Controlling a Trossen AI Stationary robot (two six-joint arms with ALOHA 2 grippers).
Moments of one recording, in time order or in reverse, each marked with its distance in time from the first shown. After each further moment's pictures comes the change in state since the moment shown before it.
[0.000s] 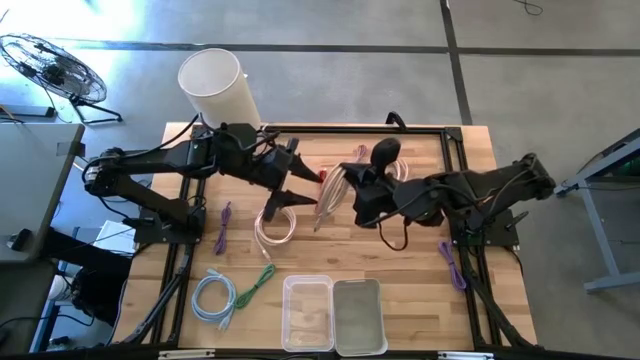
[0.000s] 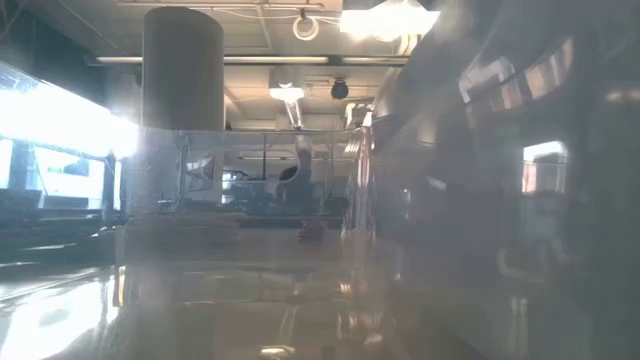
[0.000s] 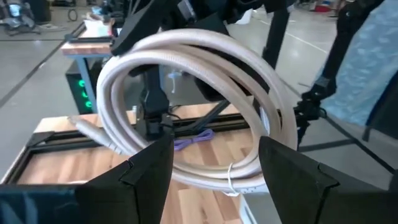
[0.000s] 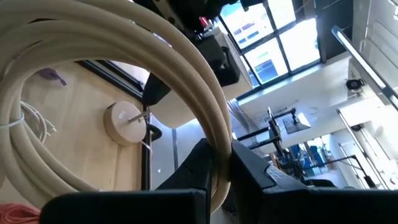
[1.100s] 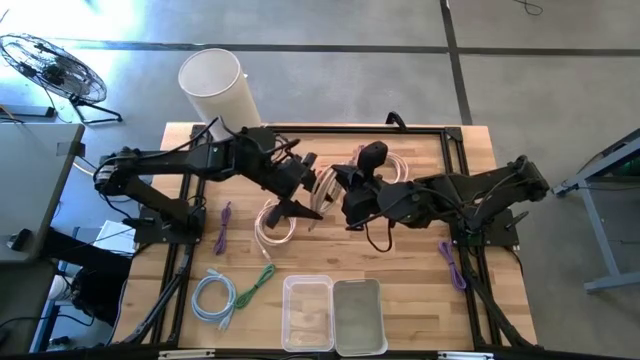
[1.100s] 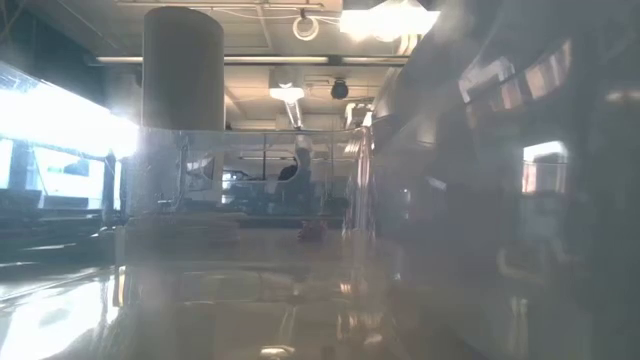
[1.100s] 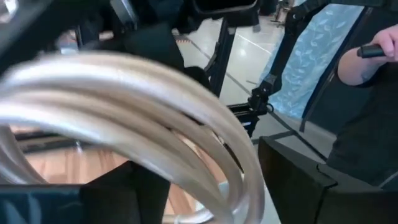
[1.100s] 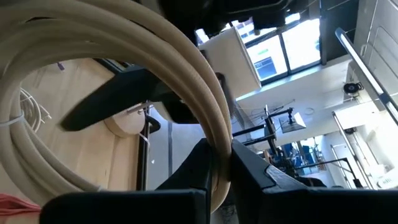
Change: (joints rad) left arm 0.014 0.092 0.000 0.085 0.229 -0.034; right arm -0.023 0.050 0.000 0.014 0.002 -0.046
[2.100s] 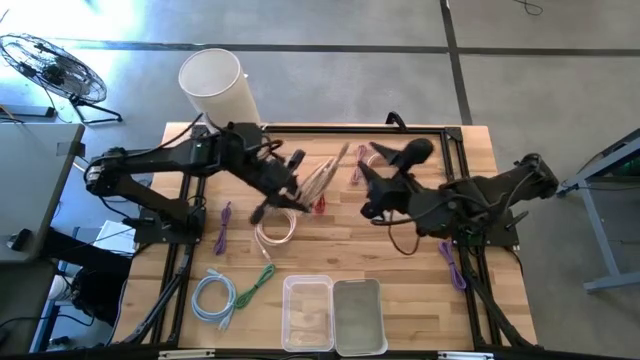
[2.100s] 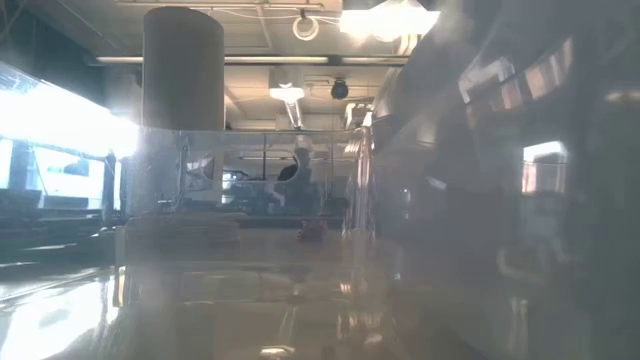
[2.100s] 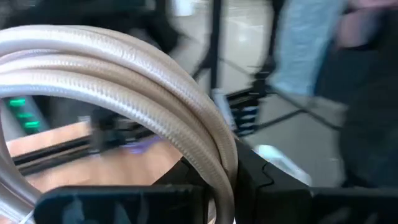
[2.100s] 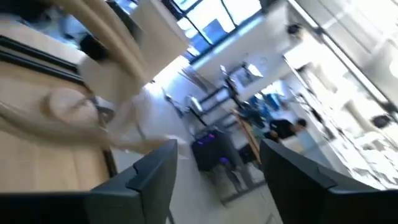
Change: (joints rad) left arm -0.010 -0.087 0.001 -0.141 0.059 0.154; right arm 0.115 -0.079 -0.002 -0.015 0.395 0.186
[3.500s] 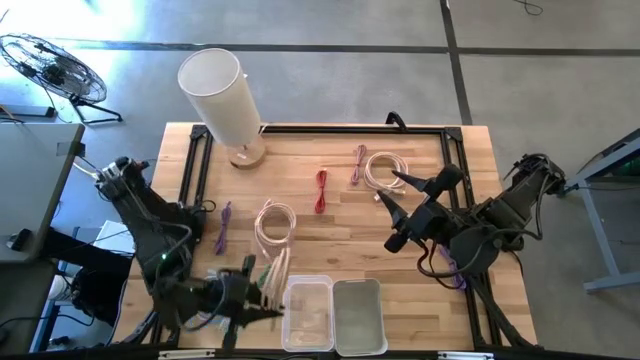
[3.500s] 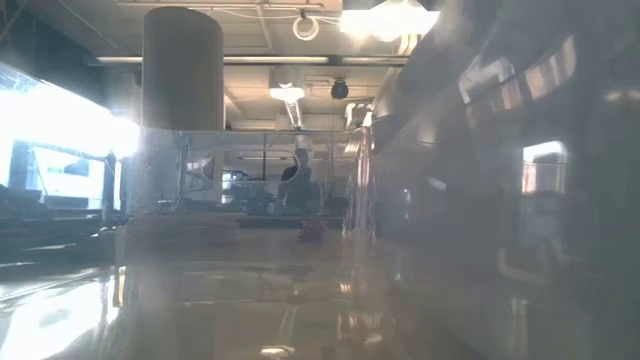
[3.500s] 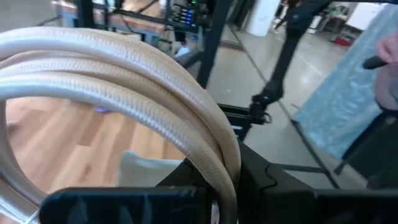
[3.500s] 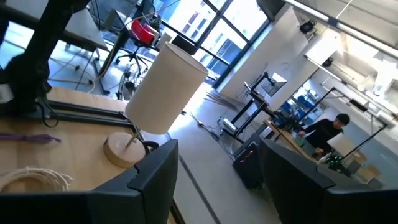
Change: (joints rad) left arm -0.924 0.147 -0.001 0.145 -1.262 -0.617; right arm 0.247 -0.043 0.000 -0.105 0.095 0.362
